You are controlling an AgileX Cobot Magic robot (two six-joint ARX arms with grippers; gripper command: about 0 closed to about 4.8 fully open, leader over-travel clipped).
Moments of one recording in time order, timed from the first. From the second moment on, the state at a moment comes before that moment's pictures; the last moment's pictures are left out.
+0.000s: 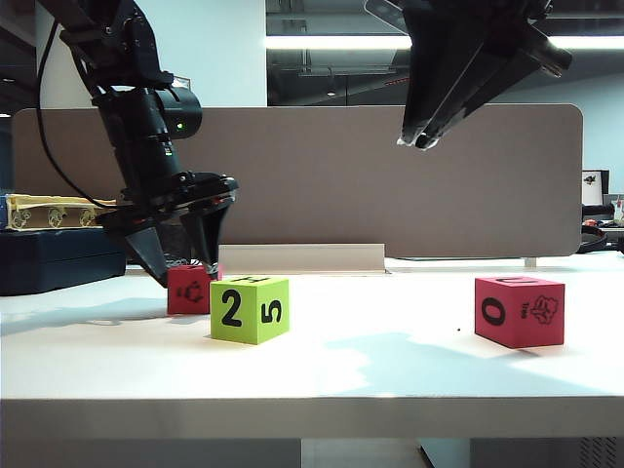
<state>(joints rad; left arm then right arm) -0.28 2.09 1.76 -0.94 0.21 0.08 0.65 1.35 1.19 -0.84 -0.13 0.21</state>
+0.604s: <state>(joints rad) -0.28 2.07 1.76 -1.11 -0.06 0.06 0.65 1.35 1.19 -0.84 -0.13 0.21</state>
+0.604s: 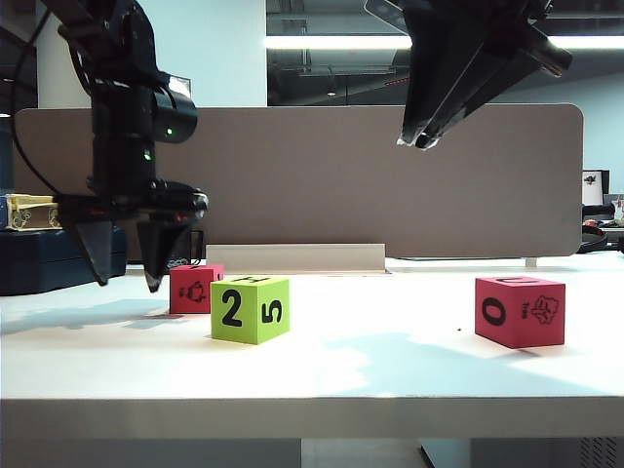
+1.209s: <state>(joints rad) -0.49 2.02 1.76 -1.15 0.27 0.07 0.65 1.35 1.19 -0.83 -0.07 0.22</state>
